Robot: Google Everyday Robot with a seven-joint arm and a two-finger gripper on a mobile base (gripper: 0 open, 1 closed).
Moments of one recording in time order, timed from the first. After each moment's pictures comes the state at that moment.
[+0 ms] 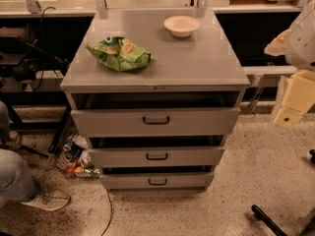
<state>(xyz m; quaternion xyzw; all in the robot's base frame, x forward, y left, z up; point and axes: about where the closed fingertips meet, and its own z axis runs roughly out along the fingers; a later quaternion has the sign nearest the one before) 0.438 -0.216 0.977 -0.60 0.78 -0.04 0.16</state>
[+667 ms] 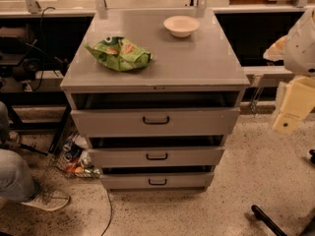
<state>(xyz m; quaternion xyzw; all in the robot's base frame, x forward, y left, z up) 0.435 -0.216 0.969 -0.60 0.78 -0.03 0.16</state>
